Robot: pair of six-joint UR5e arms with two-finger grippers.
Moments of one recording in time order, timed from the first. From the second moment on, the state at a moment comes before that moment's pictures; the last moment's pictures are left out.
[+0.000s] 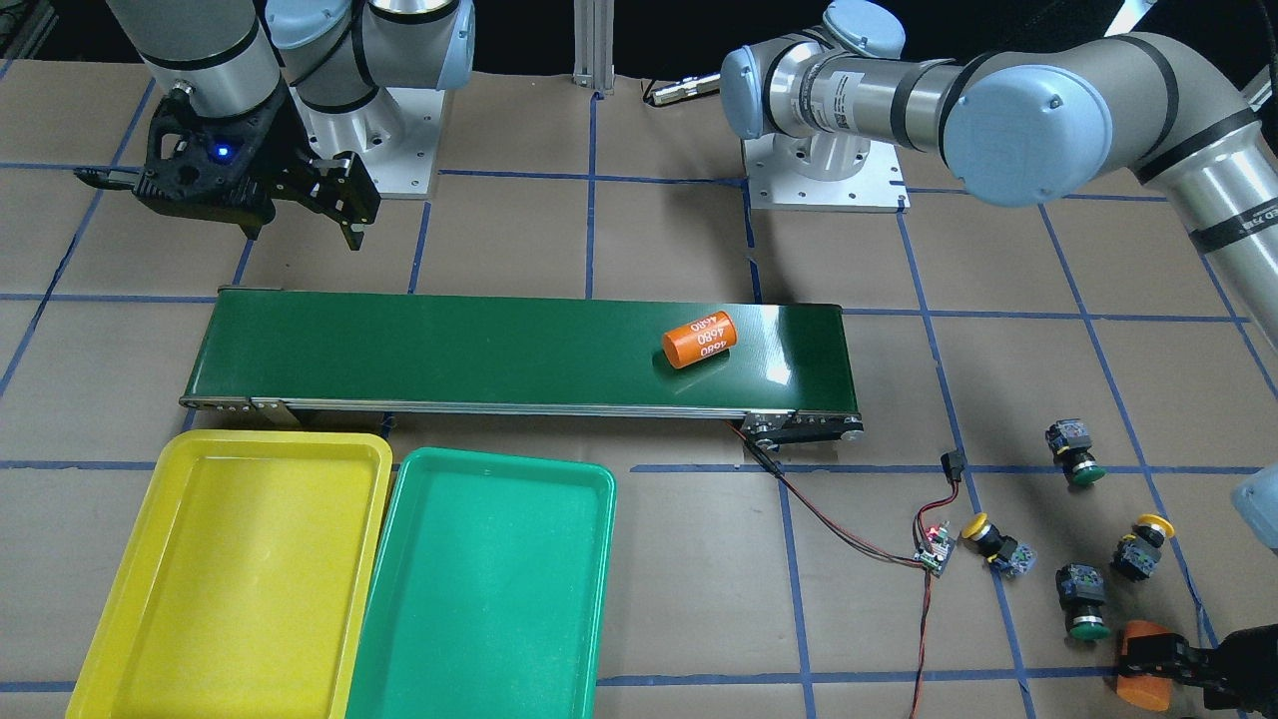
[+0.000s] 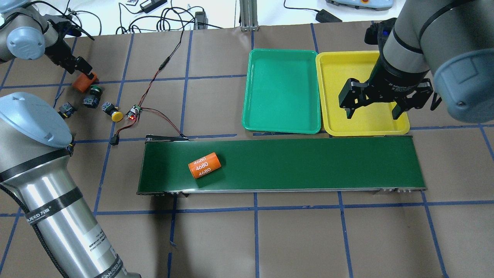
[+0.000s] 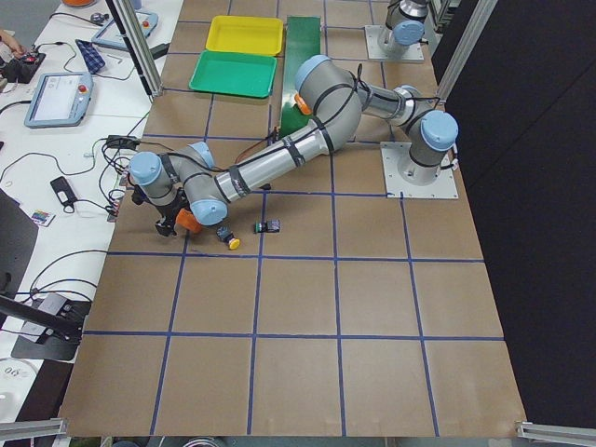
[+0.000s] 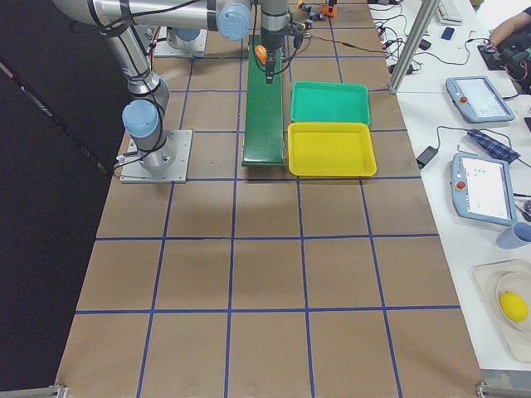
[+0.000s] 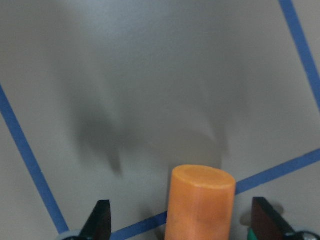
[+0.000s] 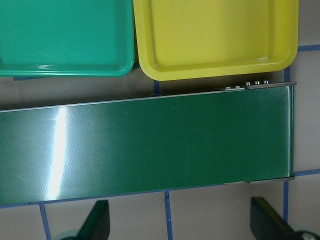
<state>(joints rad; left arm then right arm) -1.11 -2.59 -0.80 -1.37 1.54 0.83 1.56 -1.66 1.74 -1.62 -1.60 0.08</state>
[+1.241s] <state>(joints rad) -1.25 -2.22 -0.96 -1.79 1.51 1.00 1.56 -1.64 1.74 -1.65 -1.60 0.08</state>
